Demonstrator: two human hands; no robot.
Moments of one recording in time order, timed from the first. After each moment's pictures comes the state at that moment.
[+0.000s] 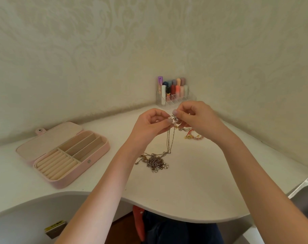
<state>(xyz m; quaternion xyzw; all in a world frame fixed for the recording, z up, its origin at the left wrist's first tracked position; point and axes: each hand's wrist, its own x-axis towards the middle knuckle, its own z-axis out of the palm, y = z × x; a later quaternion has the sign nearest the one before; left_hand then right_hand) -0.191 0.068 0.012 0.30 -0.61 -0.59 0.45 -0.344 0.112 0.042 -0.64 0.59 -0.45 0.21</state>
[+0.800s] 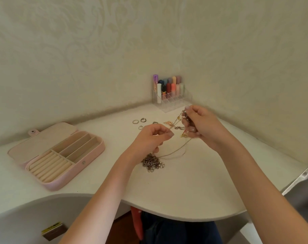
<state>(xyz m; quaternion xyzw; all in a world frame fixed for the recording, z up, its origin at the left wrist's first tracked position) -0.196 0.064 -0.019 0.38 -0.69 -0.53 0.32 -0.357 0.118 0.024 -0.47 0.55 -0.55 0.41</state>
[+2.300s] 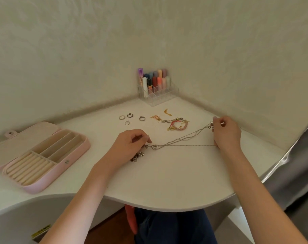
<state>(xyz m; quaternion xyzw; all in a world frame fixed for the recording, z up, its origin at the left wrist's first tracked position) -0.174 0.068 -0.041 0.40 -0.78 -0.37 0.30 -0.436 0.142 -0.048 -0.31 0.76 -0.56 0.08</state>
